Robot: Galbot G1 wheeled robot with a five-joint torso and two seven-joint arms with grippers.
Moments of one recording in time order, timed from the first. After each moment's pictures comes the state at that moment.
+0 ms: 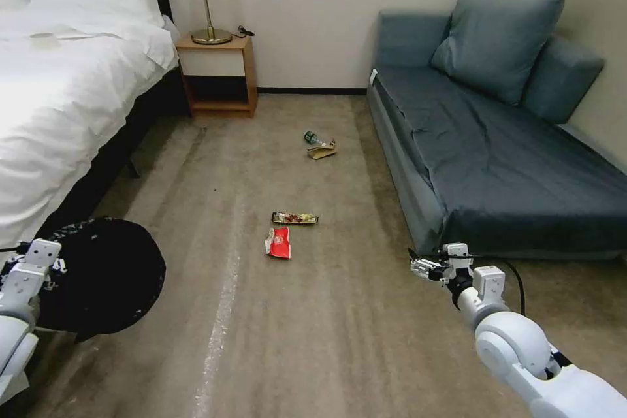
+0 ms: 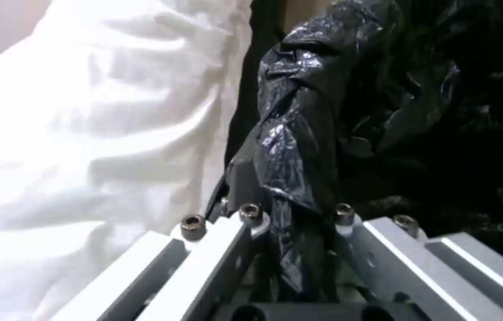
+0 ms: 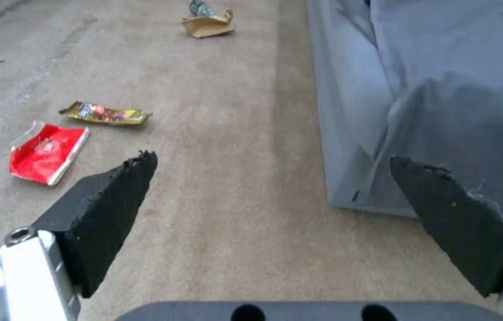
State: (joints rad) left arm 1.61 -0.81 -0.97 -1.95 -0.18 0.53 -0.12; right arm -1.31 0.81 0.28 1.96 0.72 -0.29 0.37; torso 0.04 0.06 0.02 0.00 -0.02
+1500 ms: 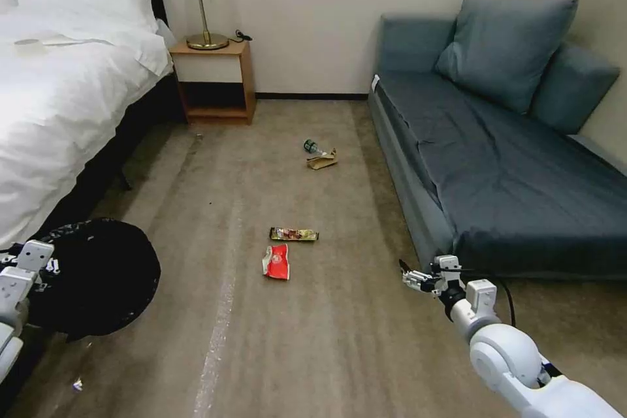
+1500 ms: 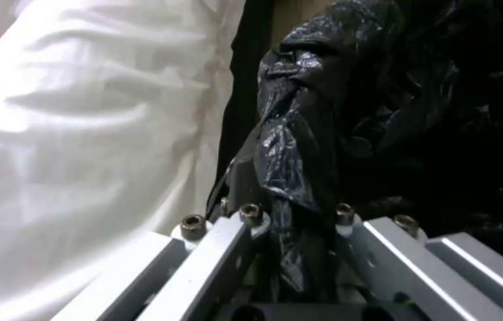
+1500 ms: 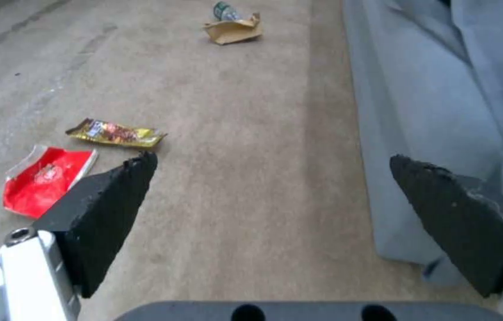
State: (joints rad) left arm 1.60 -0.78 -0.97 -1.86 -0.18 0.42 -0.04; right arm -1.31 0.85 0.23 1.87 0.68 -0.20 0.26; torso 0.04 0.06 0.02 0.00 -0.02
